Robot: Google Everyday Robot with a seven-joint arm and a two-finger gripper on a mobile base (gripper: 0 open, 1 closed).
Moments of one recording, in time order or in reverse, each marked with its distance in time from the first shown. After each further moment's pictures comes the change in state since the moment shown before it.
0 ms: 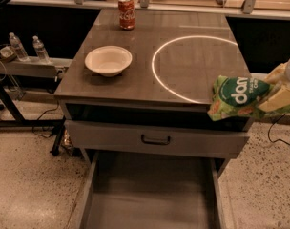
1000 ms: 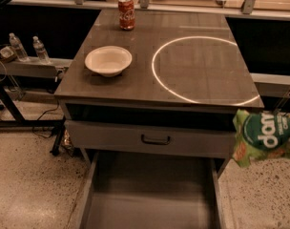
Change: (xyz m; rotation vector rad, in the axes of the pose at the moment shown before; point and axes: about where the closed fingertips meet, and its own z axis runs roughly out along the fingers) arm 0.053 0.084 -0.028 -0.057 0.069 -0.062
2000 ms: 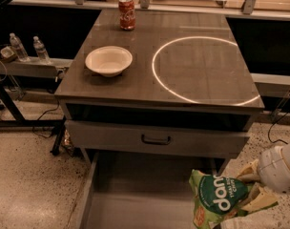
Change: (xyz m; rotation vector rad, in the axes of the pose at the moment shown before) arm -0.021 0.129 0.142 -0.263 -0.111 -0.100
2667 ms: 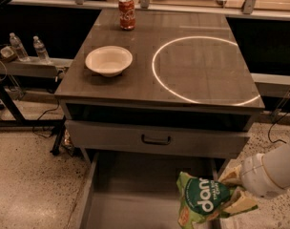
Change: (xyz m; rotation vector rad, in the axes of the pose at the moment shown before) arm -0.010 -0.002 0.045 0.001 -0.049 0.023
